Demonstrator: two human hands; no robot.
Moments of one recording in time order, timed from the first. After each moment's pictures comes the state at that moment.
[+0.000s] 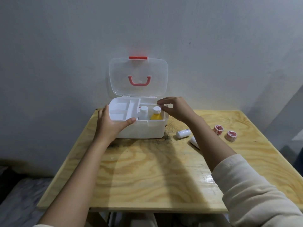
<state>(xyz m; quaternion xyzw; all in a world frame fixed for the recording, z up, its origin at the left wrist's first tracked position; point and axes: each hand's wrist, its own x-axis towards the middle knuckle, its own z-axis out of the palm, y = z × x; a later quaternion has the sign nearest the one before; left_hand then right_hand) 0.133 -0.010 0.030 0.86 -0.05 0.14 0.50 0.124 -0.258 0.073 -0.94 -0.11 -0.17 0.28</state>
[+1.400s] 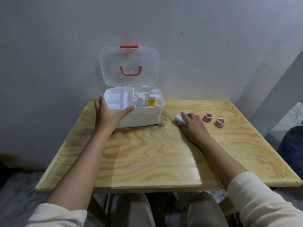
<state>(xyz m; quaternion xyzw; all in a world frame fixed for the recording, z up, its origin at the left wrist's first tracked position) 0.114 -0.028 0.029 0.85 -0.02 0.15 0.50 0.037 -0.310 -0.012 -0.98 0.07 -0.12 0.11</state>
